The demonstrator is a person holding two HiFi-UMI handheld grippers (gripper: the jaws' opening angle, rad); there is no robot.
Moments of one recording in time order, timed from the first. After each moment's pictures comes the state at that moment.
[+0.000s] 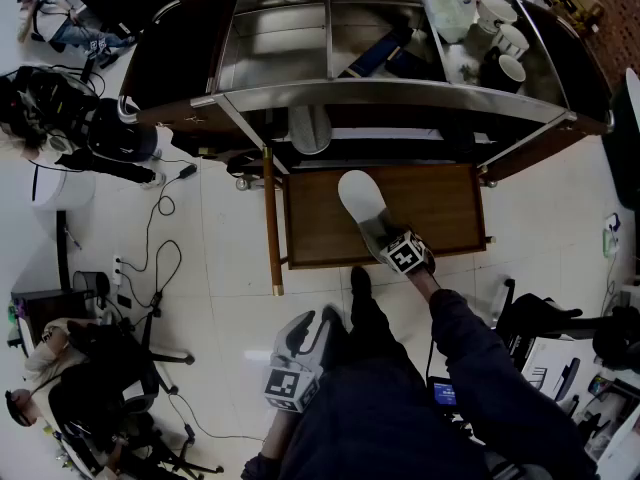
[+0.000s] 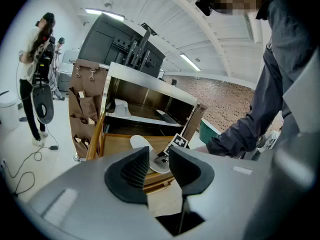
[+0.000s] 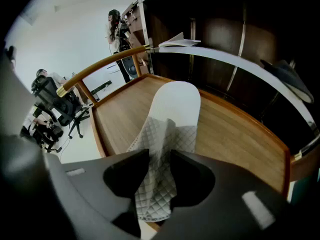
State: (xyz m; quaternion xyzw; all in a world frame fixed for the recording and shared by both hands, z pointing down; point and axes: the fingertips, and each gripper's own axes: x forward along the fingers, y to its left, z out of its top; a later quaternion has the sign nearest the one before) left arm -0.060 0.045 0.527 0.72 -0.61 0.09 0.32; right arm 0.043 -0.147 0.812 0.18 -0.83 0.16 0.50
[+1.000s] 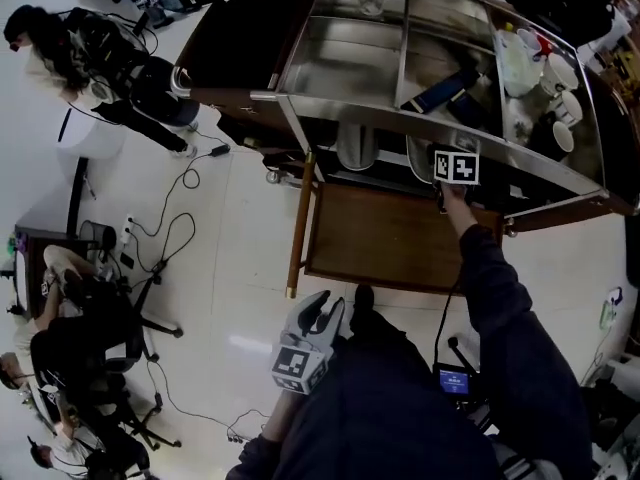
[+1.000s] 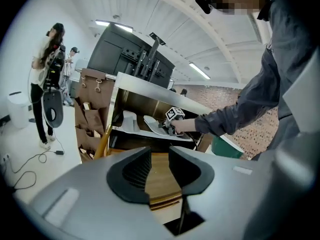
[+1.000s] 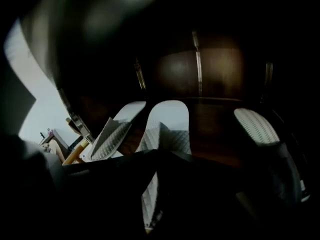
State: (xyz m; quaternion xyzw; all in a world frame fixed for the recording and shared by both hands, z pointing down) left arm -0.086 -0.035 0.512 0.70 -0.66 0.03 0.29; right arm -0.022 -0.466 0.665 0.36 -0.84 0.24 0.32
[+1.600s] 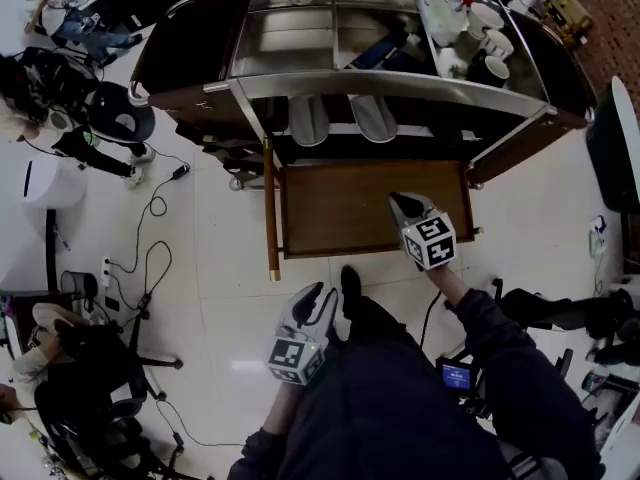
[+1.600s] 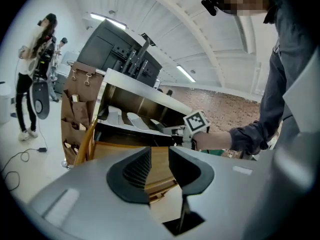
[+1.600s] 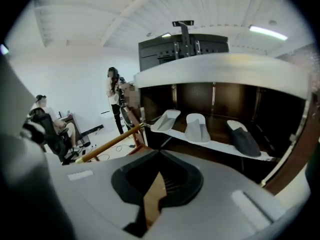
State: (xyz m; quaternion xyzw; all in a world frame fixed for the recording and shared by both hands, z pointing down) left arm -0.051 0.024 0.517 0.76 -0.58 0.01 0.29; right arm 0.033 -0.199 0.579 0.30 -0.91 0.12 0.27
